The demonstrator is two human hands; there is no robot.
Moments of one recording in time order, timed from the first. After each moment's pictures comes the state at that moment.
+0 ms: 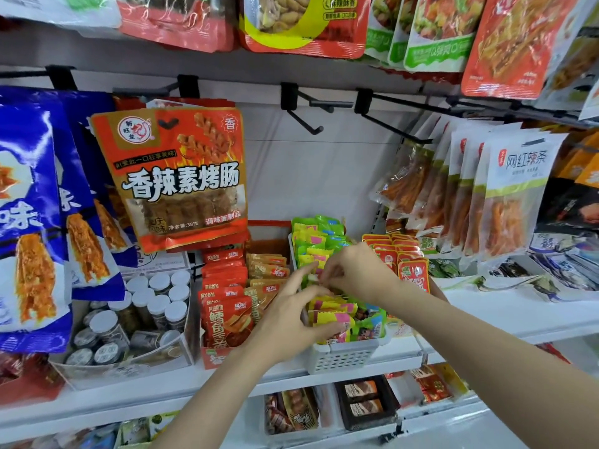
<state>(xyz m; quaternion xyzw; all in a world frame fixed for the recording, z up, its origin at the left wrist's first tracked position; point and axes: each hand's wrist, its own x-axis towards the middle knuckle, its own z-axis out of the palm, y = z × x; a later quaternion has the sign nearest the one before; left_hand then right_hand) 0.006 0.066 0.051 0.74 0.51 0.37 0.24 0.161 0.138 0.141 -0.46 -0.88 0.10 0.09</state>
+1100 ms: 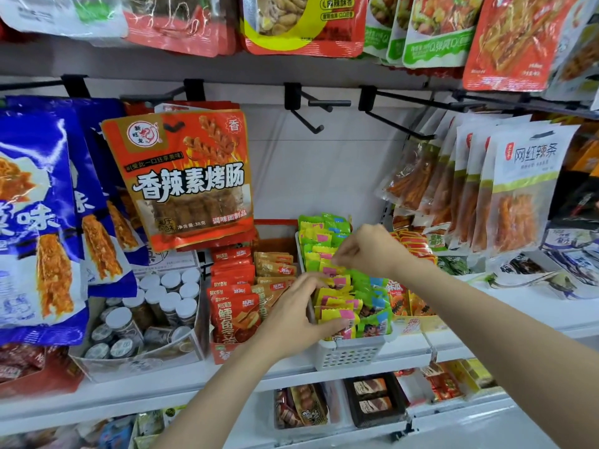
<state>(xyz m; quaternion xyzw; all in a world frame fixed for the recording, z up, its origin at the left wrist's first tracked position) 0.007 0.058 0.063 0.72 0.54 0.34 0.26 0.171 0.160 0.154 -0.48 -0.86 0.14 0.11</state>
